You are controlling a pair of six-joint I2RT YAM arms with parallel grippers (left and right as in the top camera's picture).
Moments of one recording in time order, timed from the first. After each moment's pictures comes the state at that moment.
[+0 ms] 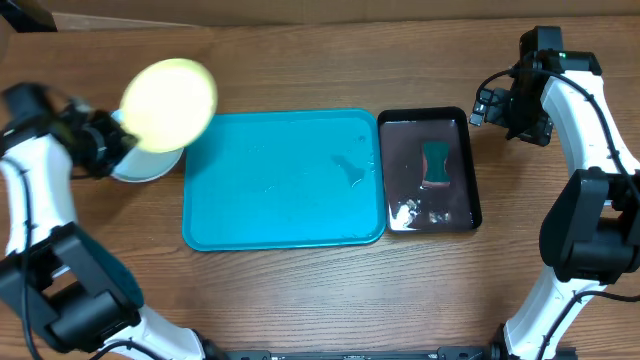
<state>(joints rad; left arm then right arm) 0.55 1.85 1.51 -0.86 0.49 -0.41 -0.10 2.05 1.74 -1.10 -0.01 0.25</state>
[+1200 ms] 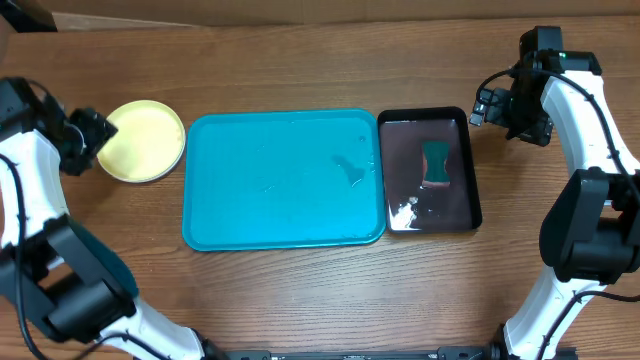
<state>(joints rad) 0.55 1.88 1.60 -0.81 0.28 -0.28 -0.10 2.05 1.74 -1.10 -0.01 0.25</state>
